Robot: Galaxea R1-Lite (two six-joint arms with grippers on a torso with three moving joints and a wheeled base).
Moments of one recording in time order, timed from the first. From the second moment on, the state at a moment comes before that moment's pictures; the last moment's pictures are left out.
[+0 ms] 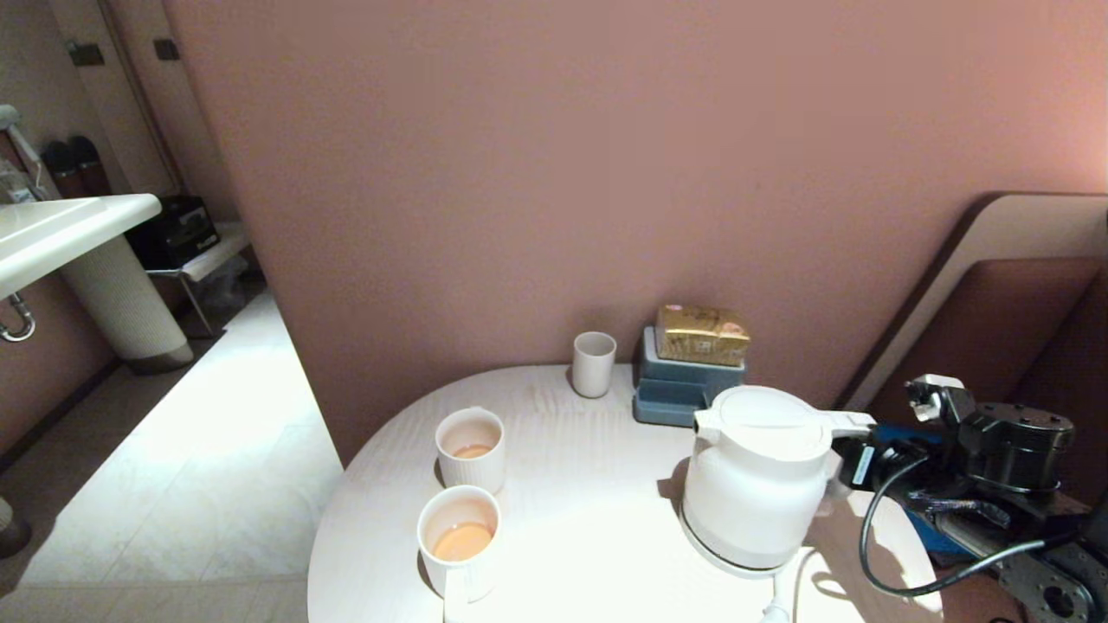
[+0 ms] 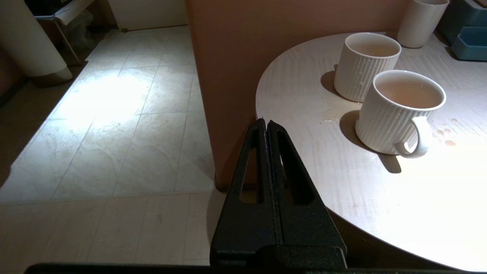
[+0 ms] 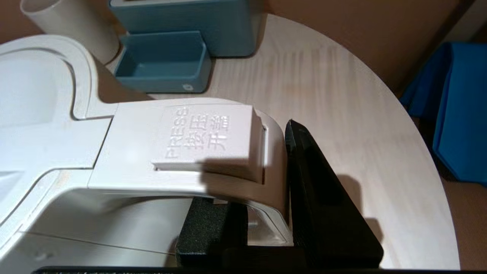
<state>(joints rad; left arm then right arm) 0.00 0.00 -0.01 0.04 0.00 0.01 -0.03 1.97 -0.28 -1.36 0.09 0.19</state>
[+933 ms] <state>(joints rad) 0.00 0.00 -0.01 0.04 0.00 0.01 -0.03 1.99 -0.23 -1.37 0.11 0.16</state>
